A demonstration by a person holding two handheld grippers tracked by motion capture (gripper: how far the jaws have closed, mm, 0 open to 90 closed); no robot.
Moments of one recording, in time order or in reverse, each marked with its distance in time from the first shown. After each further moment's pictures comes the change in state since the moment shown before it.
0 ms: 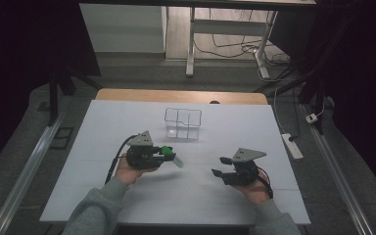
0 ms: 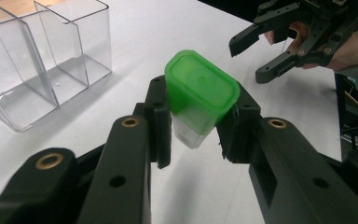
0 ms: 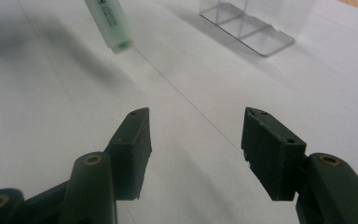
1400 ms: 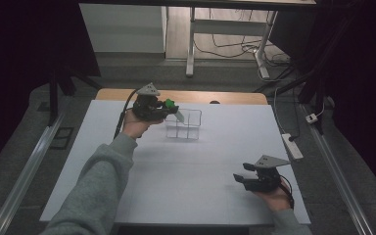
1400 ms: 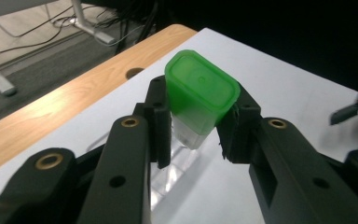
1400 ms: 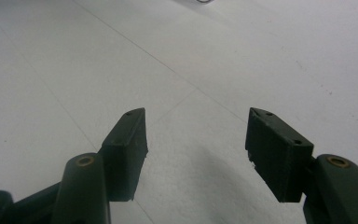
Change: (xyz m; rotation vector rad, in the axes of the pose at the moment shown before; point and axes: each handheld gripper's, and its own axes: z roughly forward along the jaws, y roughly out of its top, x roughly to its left) left arm 0.074 0.109 0.008 -0.011 0.177 0.014; right arm -0.025 -0.044 -0.041 0.040 -0.106 0.094
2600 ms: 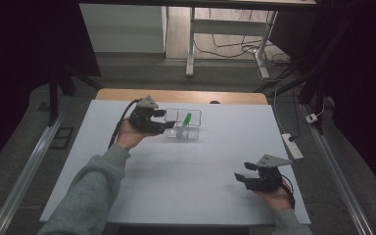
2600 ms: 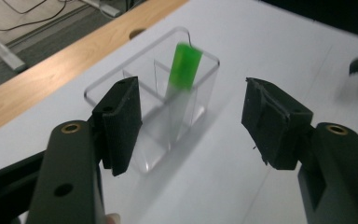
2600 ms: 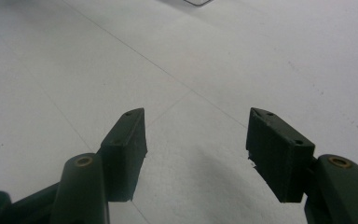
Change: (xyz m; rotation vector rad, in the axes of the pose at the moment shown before) left arm -0.016 -0.039 -0.010 0.110 0.040 0.047; right arm -0.003 -0.001 -0.002 -0.014 -0.010 0.014
